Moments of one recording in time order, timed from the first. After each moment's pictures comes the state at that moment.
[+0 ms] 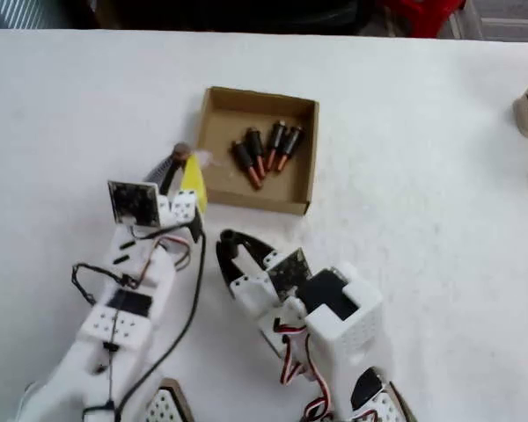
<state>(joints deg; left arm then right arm) 8.7 -49.3 86.2 -23.2 11.5 -40.2 24.3 87.7 -94.3 -1.7</state>
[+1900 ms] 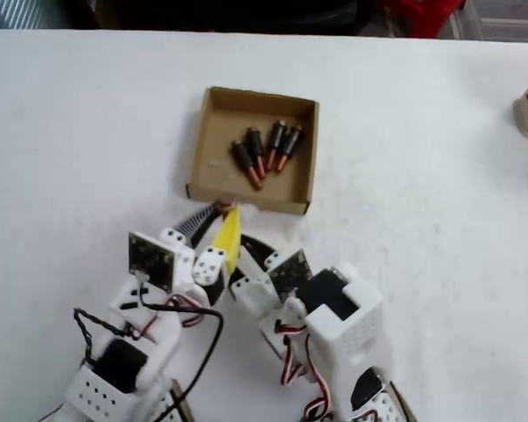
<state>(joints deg) 24.6 -103.9 97.1 21.4 11.5 -40.2 24.3 88.6 -94.9 -1.7</state>
